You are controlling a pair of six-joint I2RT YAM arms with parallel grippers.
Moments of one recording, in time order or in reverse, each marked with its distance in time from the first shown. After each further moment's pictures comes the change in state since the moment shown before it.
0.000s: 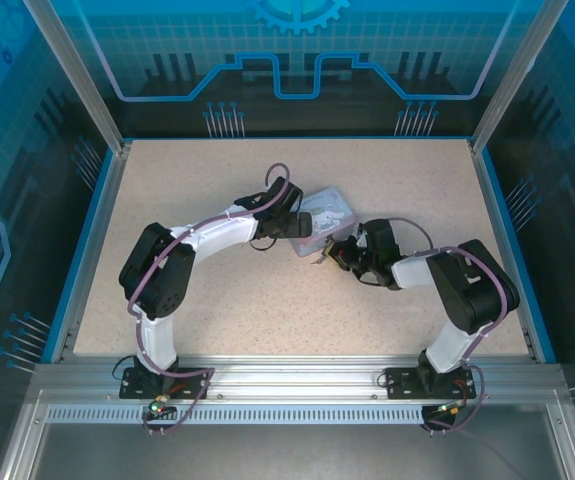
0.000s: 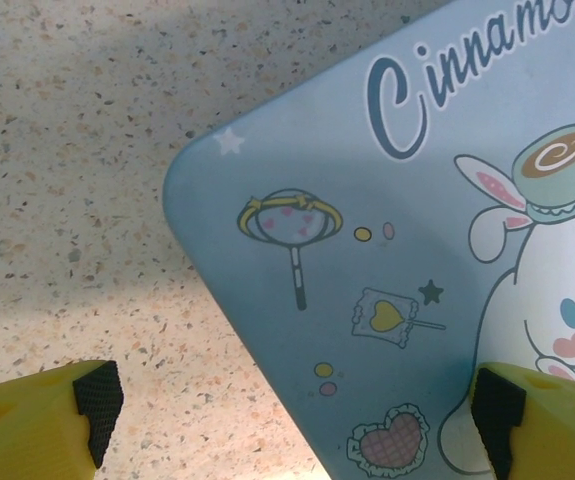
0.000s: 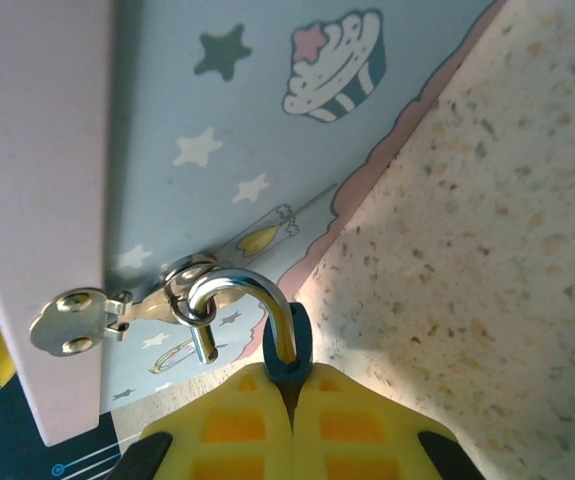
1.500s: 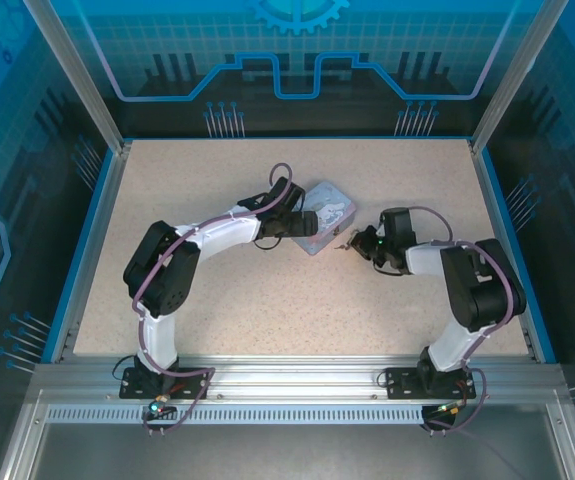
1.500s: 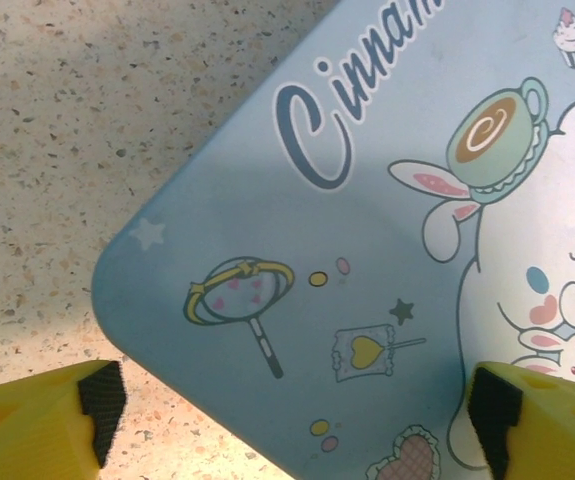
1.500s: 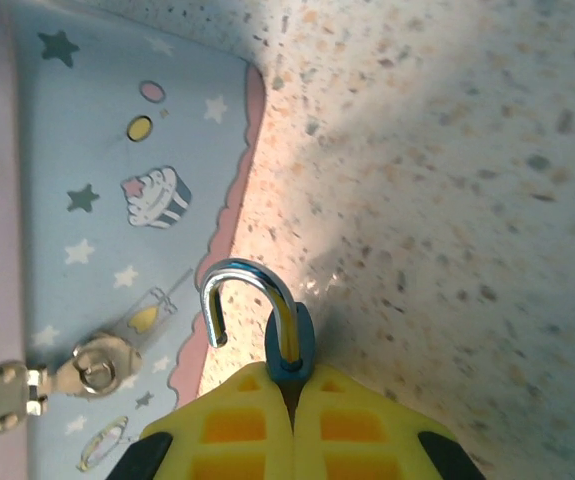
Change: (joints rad) left arm -0.004 0.029 0.003 0.070 0.054 -0.004; right arm -0.159 -0.023 0.084 -0.233 0.070 -0.192
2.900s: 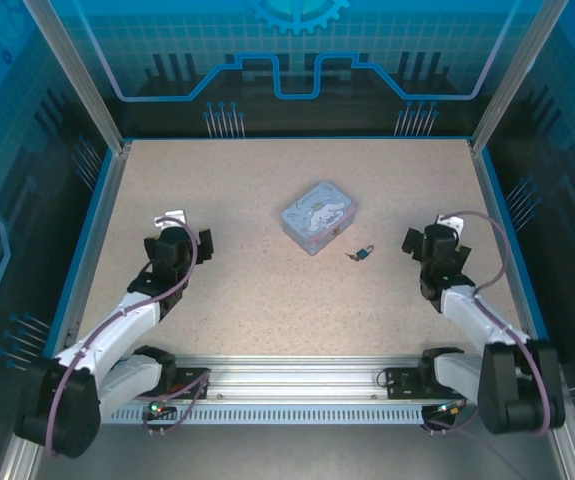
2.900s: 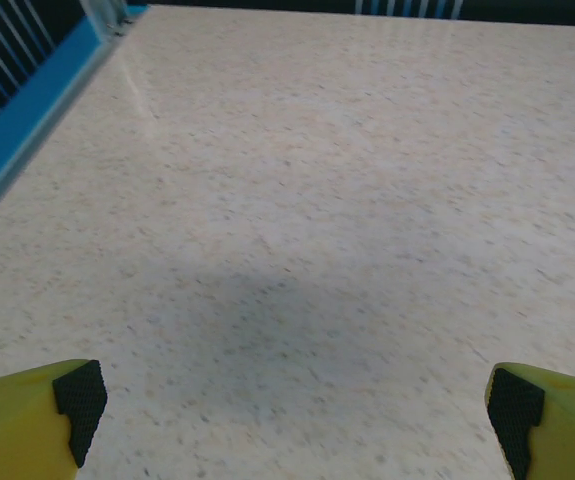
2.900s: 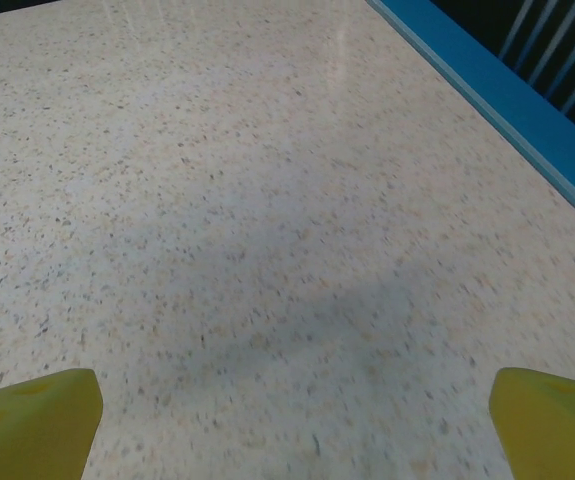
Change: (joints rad) left arm 0.360 -0.933 -0.920 0.420 -0.413 0.396; right arm -0.150 -0.545 -0.234 -0.085 0.762 -0.652
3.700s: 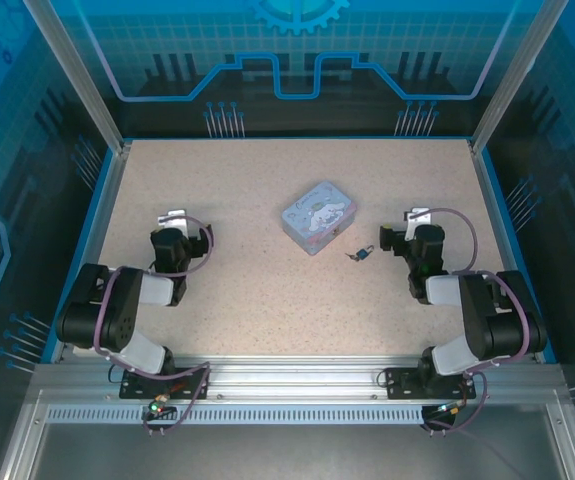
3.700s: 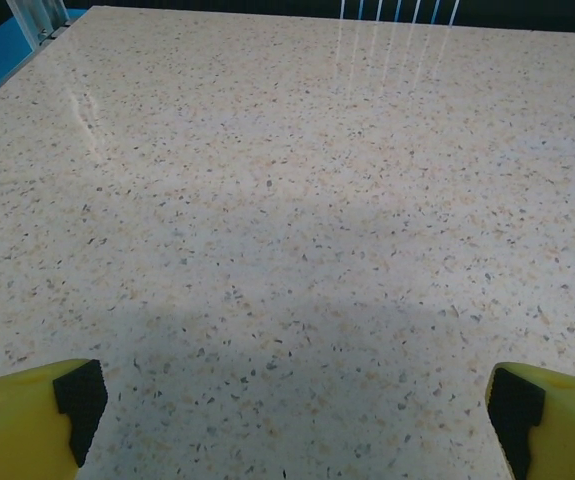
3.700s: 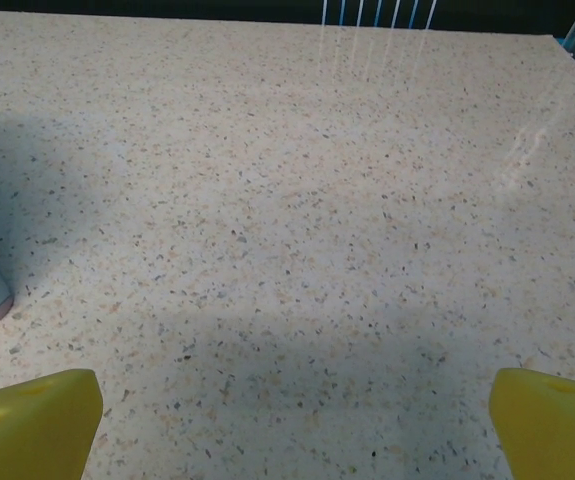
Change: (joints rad) left arm 0.200 0.538 -0.097 0.772 0.272 0.107; right arm 0.027 0.357 -0.049 0.583 -0.272 -0.270
